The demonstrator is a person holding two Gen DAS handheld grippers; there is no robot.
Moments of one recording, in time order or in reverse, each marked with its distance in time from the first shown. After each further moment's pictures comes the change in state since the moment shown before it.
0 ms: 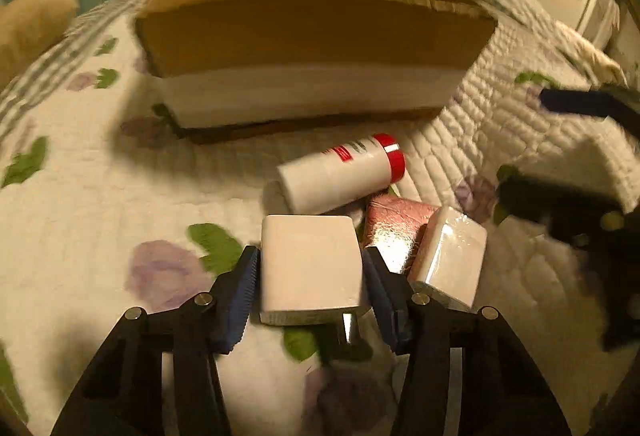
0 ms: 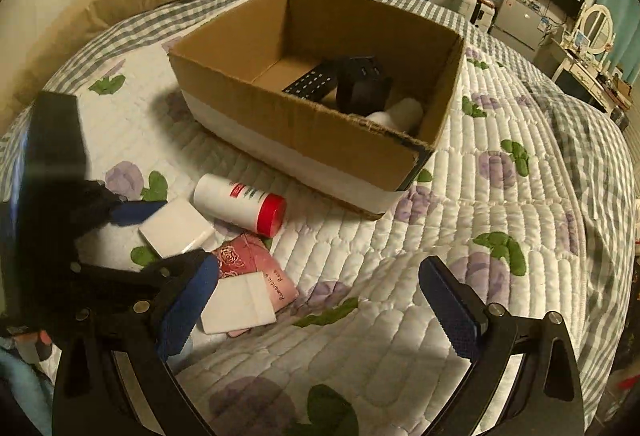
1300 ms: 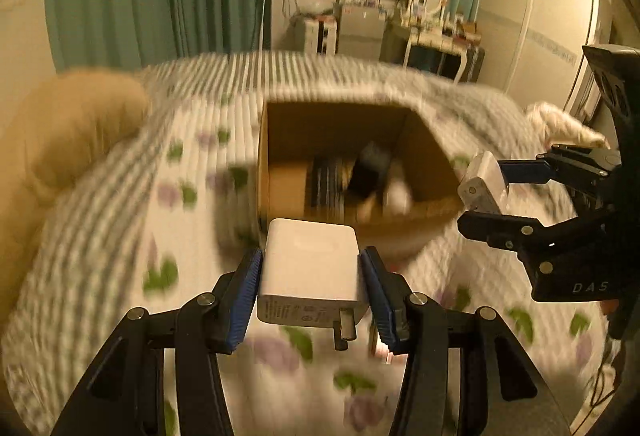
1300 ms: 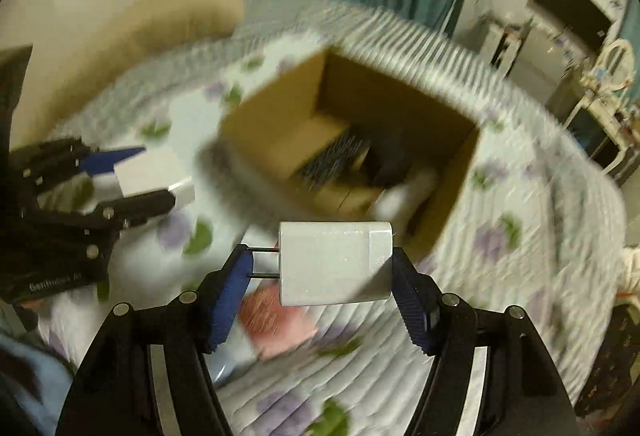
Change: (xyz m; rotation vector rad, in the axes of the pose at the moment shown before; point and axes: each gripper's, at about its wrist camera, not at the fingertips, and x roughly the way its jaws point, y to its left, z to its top) left arm -0.115 0.042 0.062 -0.057 -0.287 -0.009; right arm -0.072 0.002 0.077 -0.070 -0.111 0.020
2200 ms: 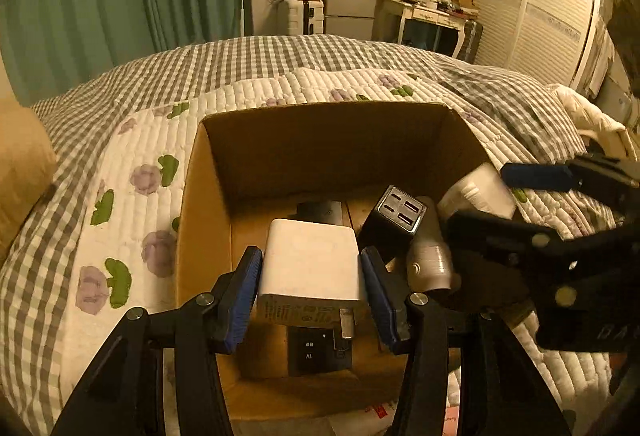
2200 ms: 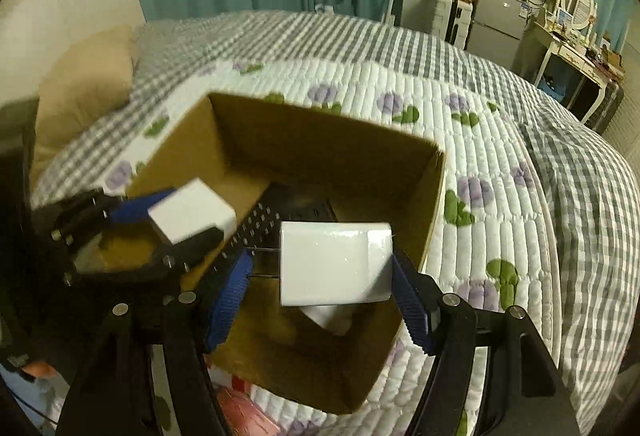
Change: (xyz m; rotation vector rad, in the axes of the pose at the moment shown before) left arm 0.134 -0.017 0.055 0.063 0.099 -0.009; right arm 0.088 -0.074 0.039 0.240 0.030 -0.024
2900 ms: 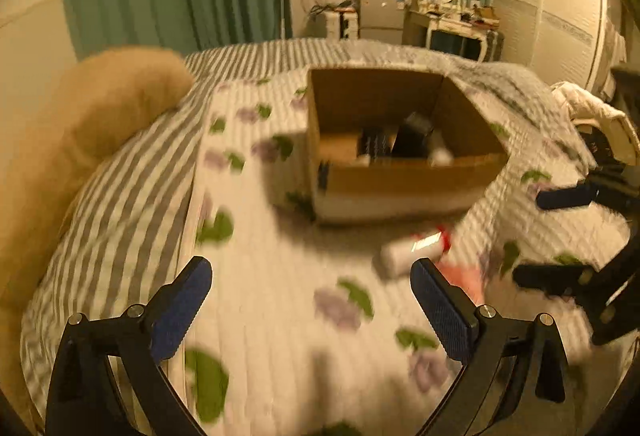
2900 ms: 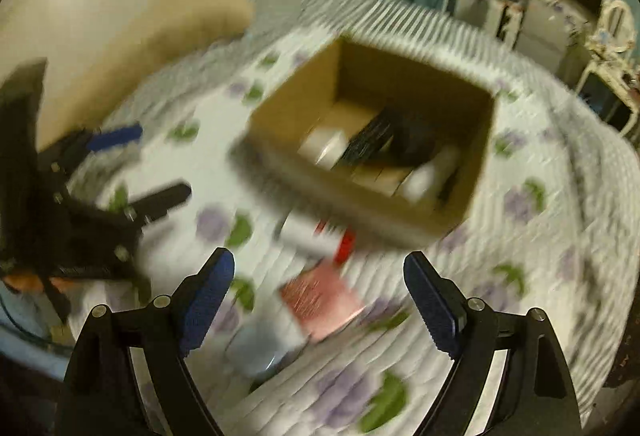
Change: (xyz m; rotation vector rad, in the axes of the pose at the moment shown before) left arm -0.126 0.034 -0.134 -0.048 -0.034 0.128; right arm -0.065 0.090 -0.117 -0.174 0.122 0.148
